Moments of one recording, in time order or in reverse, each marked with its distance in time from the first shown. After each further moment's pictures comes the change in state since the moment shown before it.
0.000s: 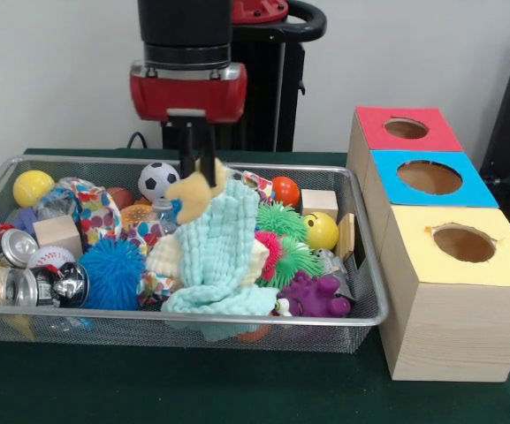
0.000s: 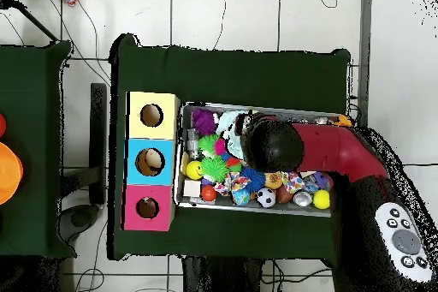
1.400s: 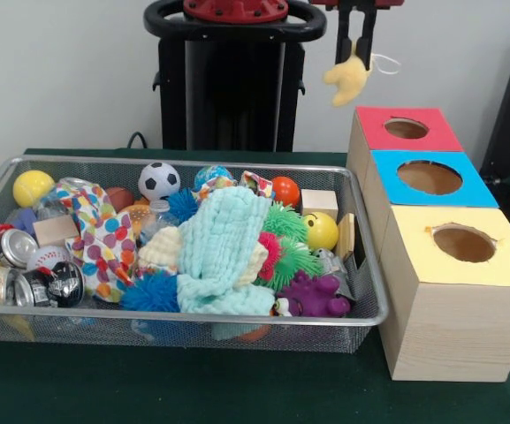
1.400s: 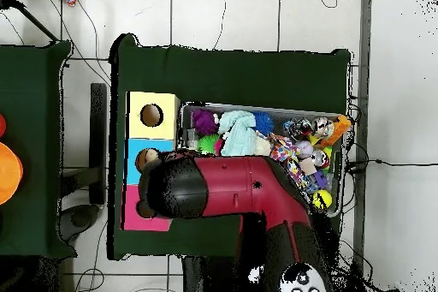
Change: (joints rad) arm 0.298 -0.252 -0.146 0.176 0.207 0.139 0.000
